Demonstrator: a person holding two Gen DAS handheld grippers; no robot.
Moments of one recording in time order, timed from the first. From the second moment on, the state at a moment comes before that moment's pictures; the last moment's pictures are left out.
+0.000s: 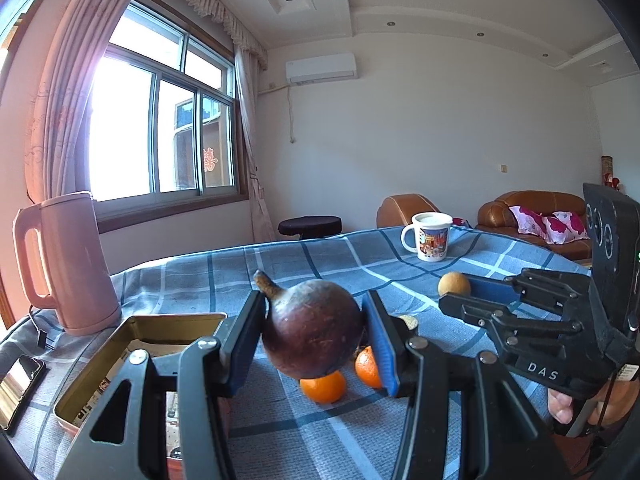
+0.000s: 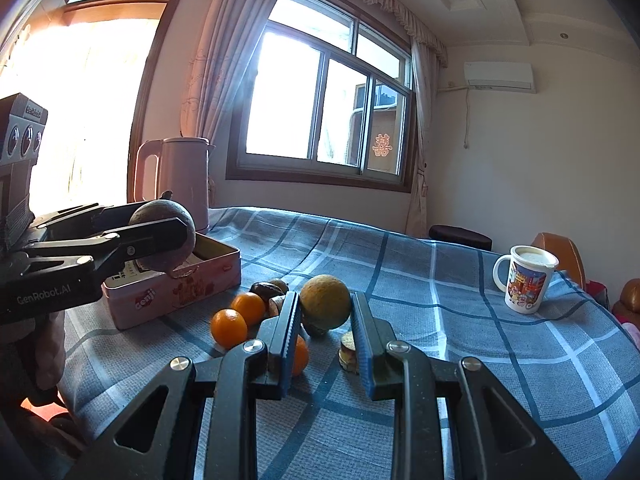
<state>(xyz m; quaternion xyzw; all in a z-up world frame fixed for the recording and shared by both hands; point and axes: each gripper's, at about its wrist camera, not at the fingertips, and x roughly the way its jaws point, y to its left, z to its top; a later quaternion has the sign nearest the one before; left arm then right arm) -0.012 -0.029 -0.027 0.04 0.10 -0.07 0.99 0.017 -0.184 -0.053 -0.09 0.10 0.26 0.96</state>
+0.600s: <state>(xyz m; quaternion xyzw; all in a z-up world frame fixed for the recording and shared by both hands) -0.006 0.012 -0.022 0.02 0.11 -0.01 0.99 0.026 -0.130 -0.018 -0.09 0.11 0.33 0.93</state>
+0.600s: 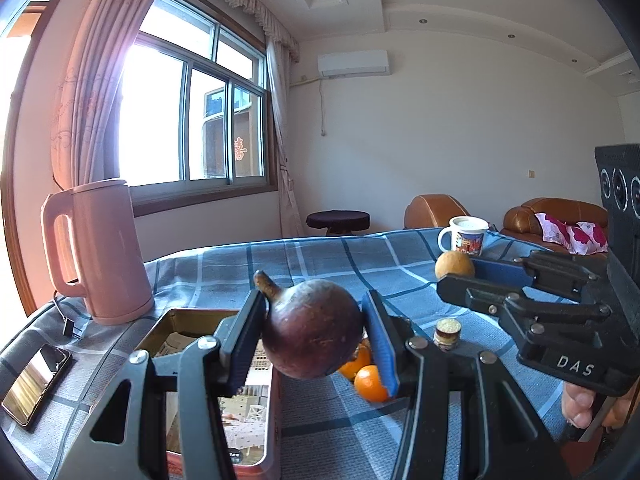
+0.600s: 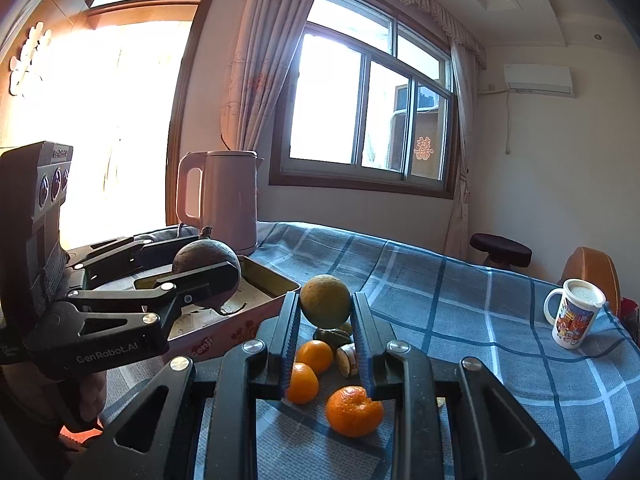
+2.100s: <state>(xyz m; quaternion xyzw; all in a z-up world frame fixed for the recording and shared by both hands) 0.027 0.127 -0.039 -0.03 0.21 0.09 0.97 0.073 0.010 -0.029 -0.15 0.21 0.38 0.89</state>
